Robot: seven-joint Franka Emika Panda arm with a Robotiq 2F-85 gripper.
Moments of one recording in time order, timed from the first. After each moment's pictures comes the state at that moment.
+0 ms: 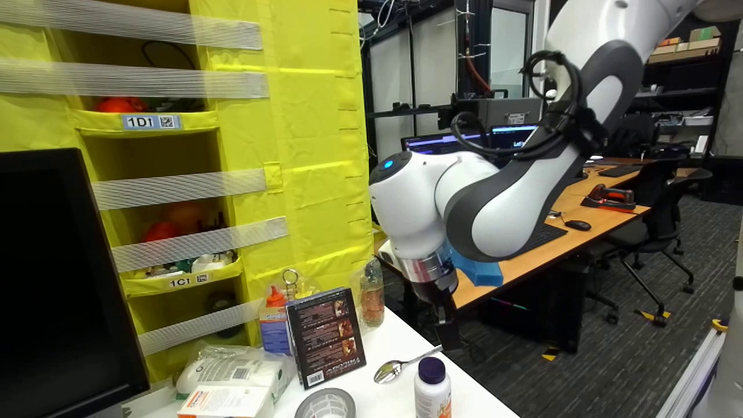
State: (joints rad) arm 0.29 0.07 0.45 -2.37 -0.35 2.15 0.16
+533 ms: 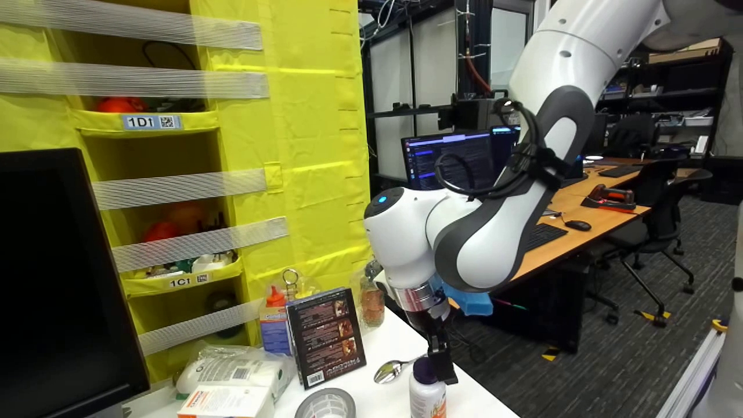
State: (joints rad) arm 0.34 0.22 0.38 -2.34 -0.36 2.26 0.14
